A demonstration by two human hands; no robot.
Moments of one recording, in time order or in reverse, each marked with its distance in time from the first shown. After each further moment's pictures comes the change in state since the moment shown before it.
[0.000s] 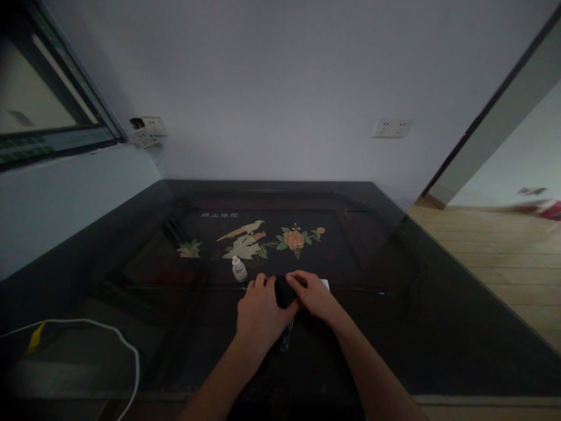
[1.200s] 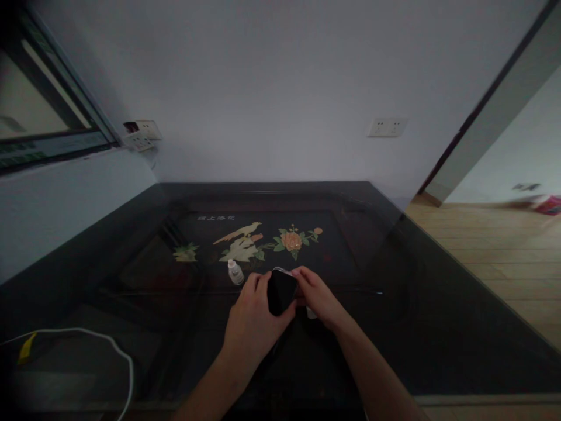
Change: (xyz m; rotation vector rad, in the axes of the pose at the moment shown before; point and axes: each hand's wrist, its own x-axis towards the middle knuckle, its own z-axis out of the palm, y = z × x) left_hand -0.008 0.001 -0.020 -0.165 0.062 0.058; right_hand -0.011 -0.004 0.001 0.466 -0.023 0.172
